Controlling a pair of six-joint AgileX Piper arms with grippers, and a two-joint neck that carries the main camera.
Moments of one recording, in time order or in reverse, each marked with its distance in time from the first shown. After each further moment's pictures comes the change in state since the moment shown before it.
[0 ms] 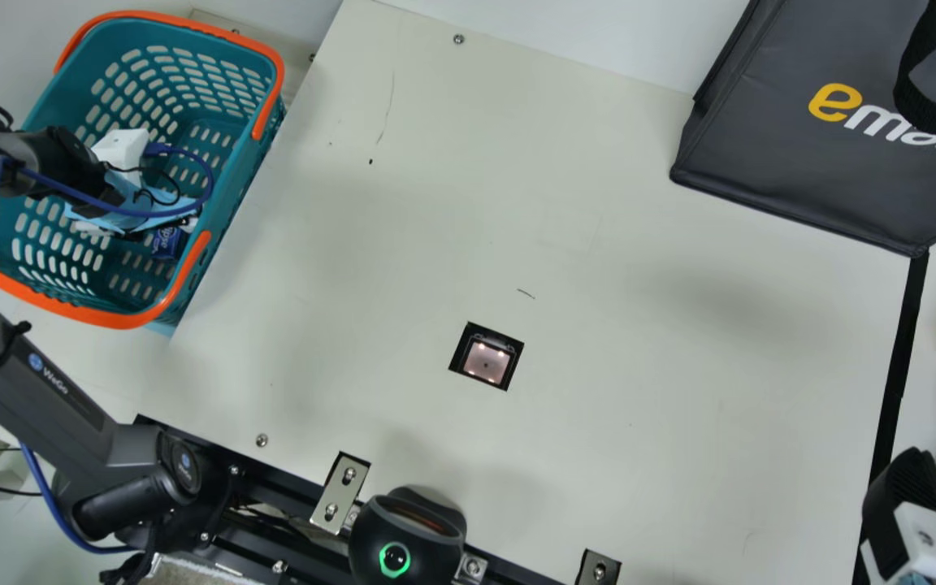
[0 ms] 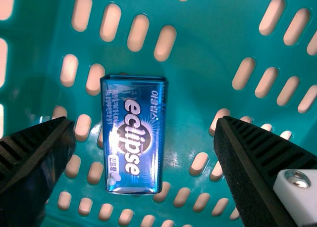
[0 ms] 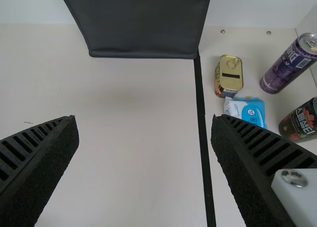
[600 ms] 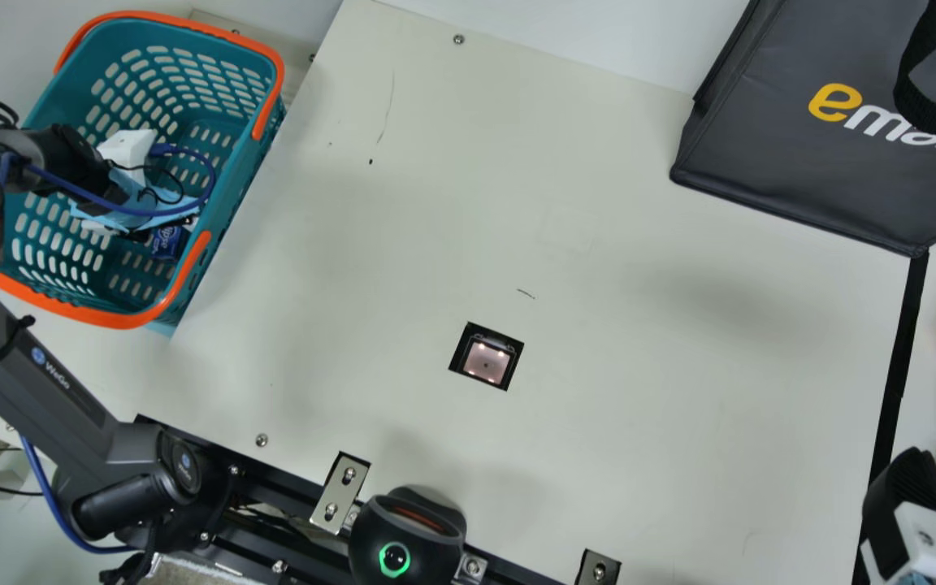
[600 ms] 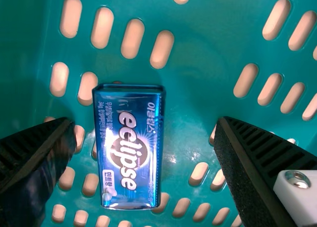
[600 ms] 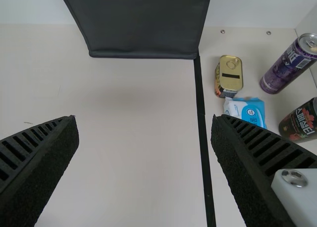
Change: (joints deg) left arm -0.1 2.3 -2.3 -0.8 1.4 1.0; right arm 0.0 0.0 0.0 0.0 -0.1 0.0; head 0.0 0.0
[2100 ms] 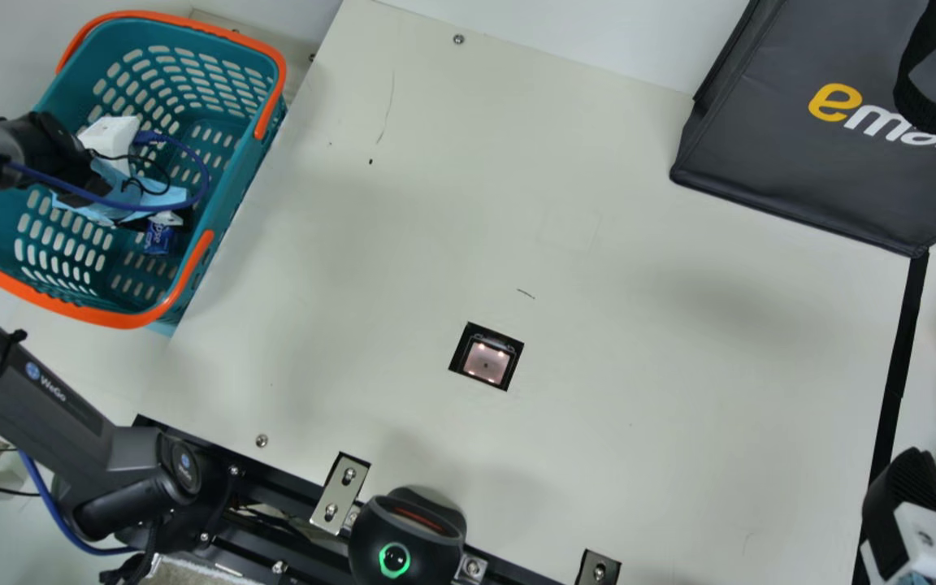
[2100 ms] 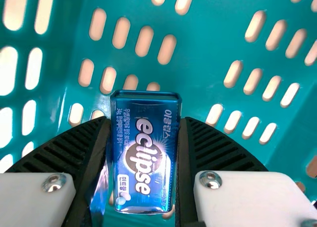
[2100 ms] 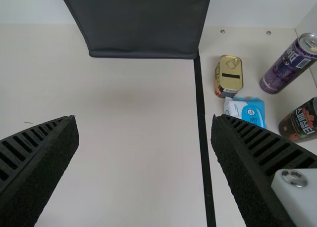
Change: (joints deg) left arm 0.3 -6.4 1.4 0.8 3.4 -0.9; right arm 0.0 0.0 0.0 0.0 0.1 0.0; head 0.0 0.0
